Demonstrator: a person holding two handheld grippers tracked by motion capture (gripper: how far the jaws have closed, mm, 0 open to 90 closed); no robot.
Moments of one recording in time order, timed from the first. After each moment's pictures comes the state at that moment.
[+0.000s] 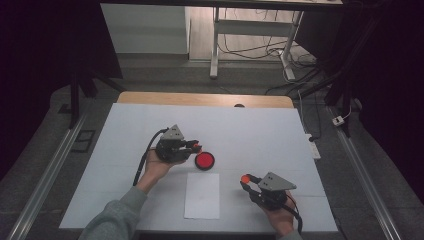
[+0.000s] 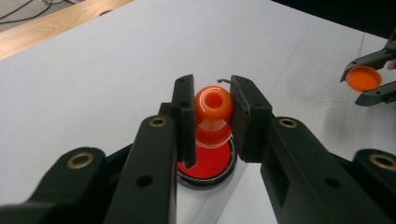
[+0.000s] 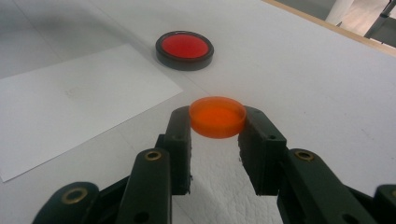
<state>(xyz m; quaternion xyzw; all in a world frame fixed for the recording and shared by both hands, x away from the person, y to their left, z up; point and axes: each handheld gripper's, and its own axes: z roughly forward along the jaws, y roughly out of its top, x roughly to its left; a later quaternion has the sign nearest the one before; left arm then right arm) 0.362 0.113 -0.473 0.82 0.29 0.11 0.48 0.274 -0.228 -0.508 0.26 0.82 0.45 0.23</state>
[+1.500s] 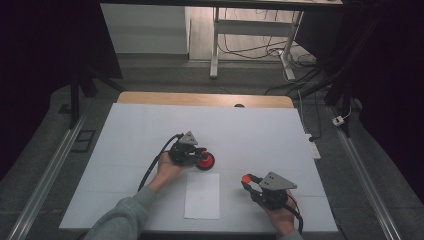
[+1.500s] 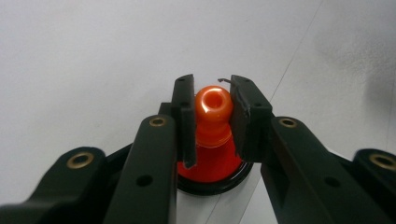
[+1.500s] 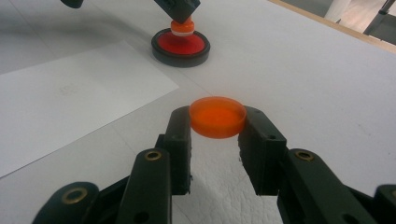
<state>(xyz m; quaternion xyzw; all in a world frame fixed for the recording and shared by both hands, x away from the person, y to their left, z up) 0.383 0.082 -0.514 0.85 0.29 0.08 0.43 0.276 -0.231 -0.510 0.26 0.82 0.45 0.23</state>
